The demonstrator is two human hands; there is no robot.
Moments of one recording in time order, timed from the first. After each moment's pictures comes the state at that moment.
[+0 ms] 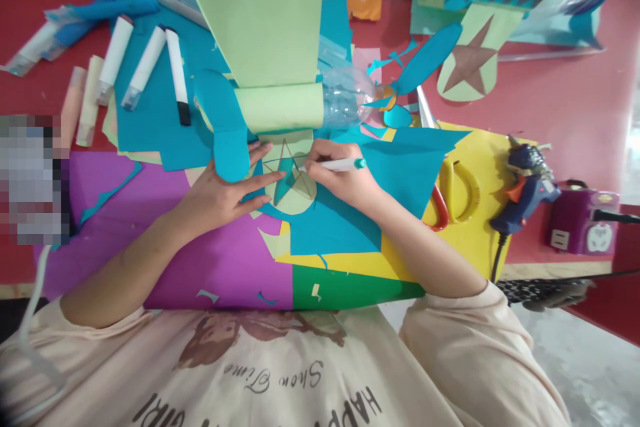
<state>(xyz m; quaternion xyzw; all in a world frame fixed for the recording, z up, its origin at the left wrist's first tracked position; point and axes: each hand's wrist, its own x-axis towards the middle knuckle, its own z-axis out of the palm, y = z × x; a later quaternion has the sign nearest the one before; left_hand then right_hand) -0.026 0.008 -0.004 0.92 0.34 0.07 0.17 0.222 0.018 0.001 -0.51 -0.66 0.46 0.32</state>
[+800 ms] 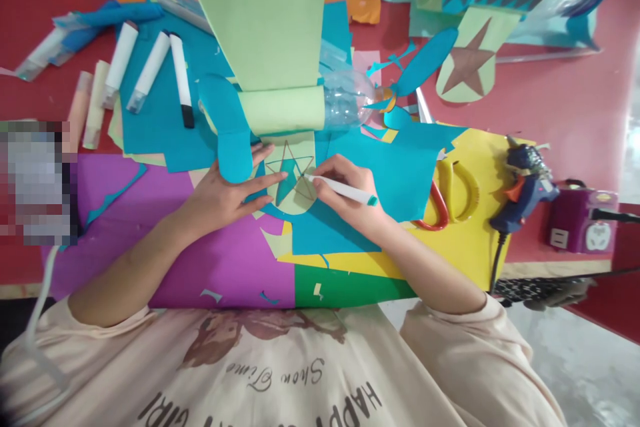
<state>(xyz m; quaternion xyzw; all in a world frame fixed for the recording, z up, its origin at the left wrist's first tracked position) -0.026 0.008 -0.005 0.92 0.35 0.07 0.18 0.219 -0.018 0.009 -0.55 -0.58 0.46 0.39</state>
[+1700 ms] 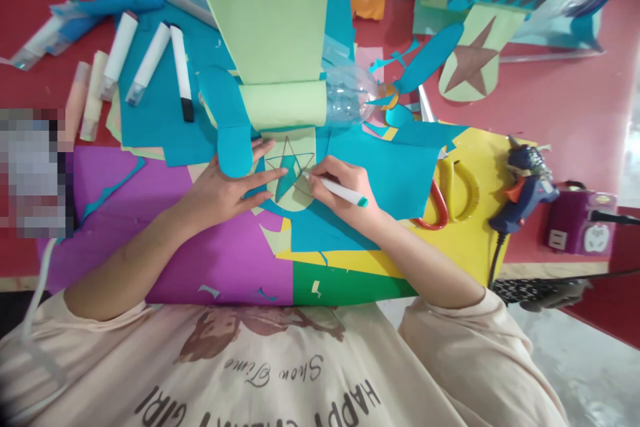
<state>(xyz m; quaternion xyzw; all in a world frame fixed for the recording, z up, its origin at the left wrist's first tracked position) -0.025 0.008 -0.005 0.92 0.34 0.07 0.18 0.220 -0.019 -0.011 -0.53 -0.67 0.35 0.38</state>
